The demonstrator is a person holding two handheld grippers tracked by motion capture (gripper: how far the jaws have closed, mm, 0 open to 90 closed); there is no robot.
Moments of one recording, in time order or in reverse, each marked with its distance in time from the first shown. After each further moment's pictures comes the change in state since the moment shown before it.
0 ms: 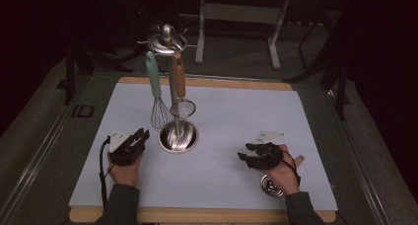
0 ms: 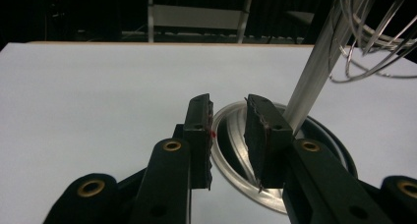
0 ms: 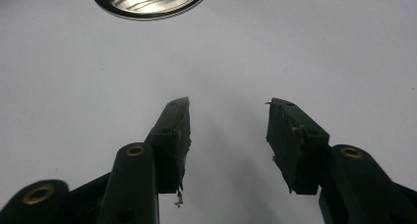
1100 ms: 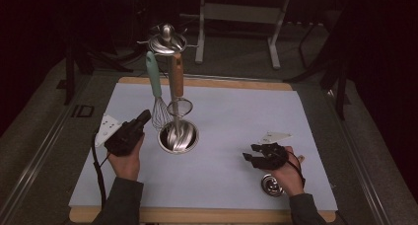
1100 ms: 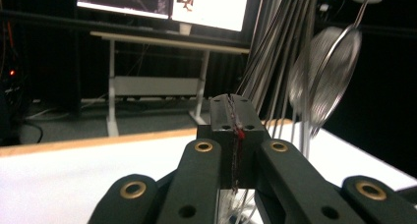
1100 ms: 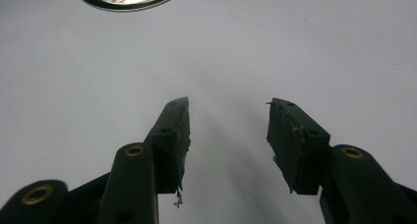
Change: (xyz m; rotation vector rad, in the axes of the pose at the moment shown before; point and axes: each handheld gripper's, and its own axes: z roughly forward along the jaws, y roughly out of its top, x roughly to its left) left arm -0.029 0.073 -0.031 -0.259 -0.164 0.013; right arm -0.012 -0.012 -0.005 0.008 -0.015 0.045
